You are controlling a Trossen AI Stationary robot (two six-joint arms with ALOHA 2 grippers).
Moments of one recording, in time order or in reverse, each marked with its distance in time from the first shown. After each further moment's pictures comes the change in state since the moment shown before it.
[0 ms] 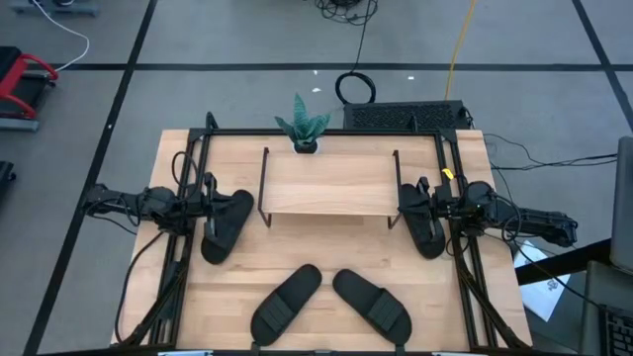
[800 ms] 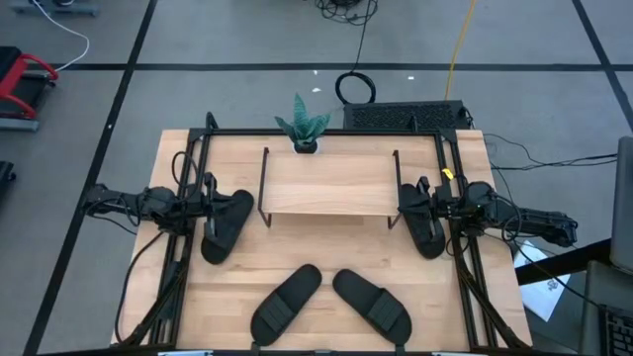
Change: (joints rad) left arm 0.000 0.000 0.000 0.000 0.000 0.000; right arm 0.000 0.000 0.000 0.010 0.001 -0.030
